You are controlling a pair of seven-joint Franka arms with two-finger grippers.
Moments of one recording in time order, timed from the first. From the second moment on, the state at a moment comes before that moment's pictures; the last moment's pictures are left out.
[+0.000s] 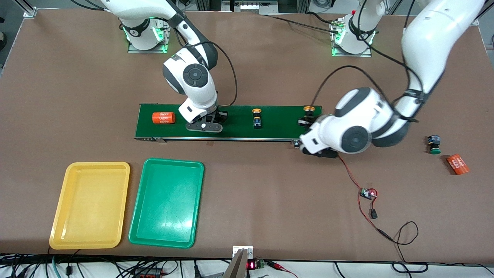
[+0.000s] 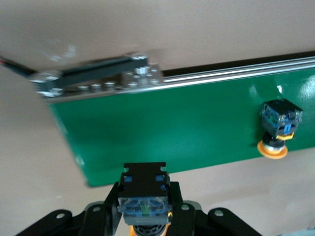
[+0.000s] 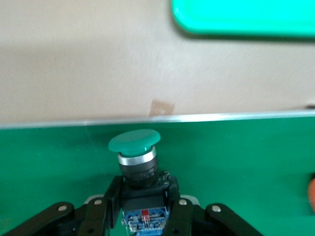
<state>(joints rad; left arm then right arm) 0.28 0.81 -0.94 -1.50 0.25 1.65 -0.59 0.39 0.45 0.27 -1.86 -0.21 2.27 0.82</state>
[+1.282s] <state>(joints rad) 0.33 0.78 -0.75 -1.32 0.45 1.34 -0.67 0.34 0.75 -0.05 -1.59 -0.22 2.47 0.43</state>
